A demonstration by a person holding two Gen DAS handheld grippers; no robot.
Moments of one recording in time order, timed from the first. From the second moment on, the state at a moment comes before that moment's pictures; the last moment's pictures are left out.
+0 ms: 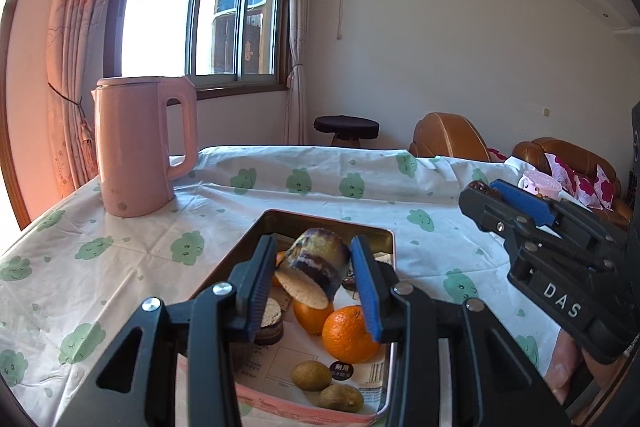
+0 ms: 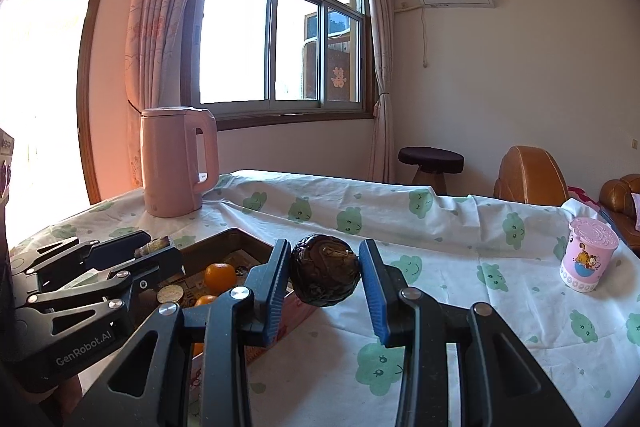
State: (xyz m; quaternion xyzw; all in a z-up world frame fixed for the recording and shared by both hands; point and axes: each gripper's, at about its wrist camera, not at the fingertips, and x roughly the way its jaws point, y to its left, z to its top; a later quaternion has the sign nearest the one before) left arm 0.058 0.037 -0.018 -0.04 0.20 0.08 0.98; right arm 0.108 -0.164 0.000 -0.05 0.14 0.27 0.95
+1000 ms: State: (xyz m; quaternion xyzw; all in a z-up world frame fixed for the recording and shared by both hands) left arm 0.052 0.075 -0.035 -0.05 0.24 0.10 0.96; right arm 0.124 -0.096 -0.019 -0.07 0.19 0.32 0.93
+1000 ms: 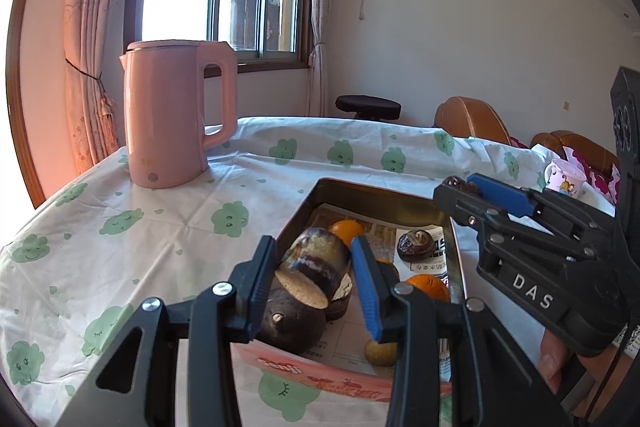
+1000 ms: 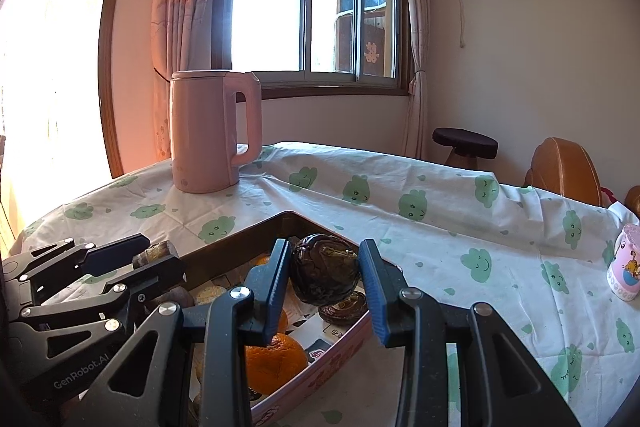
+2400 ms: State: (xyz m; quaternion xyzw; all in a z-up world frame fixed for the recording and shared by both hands) left arm 0.060 0.072 -0.044 -0.04 0.27 0.09 0.96; right arm 0.145 -0.075 -0.044 -0.09 0.27 0.31 0.91
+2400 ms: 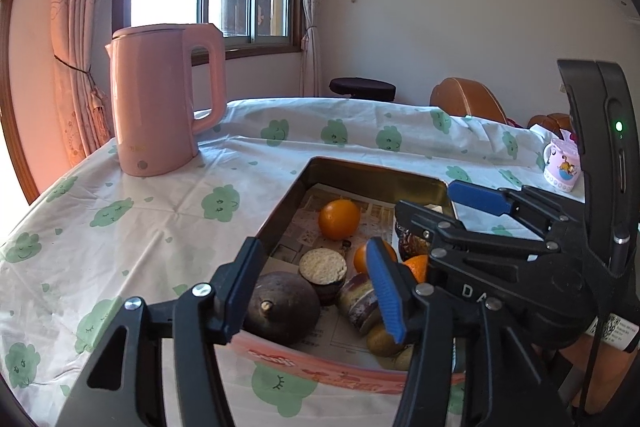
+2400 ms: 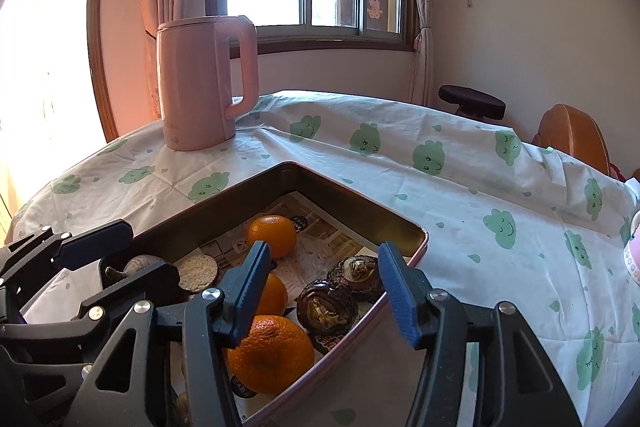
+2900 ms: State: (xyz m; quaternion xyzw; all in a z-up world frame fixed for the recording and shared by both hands) left arm 0.048 0.076 -0.038 -0.05 0.23 0.11 0.96; right arm 0.127 -0.094 -0.031 -0.07 0.20 0.27 0.94
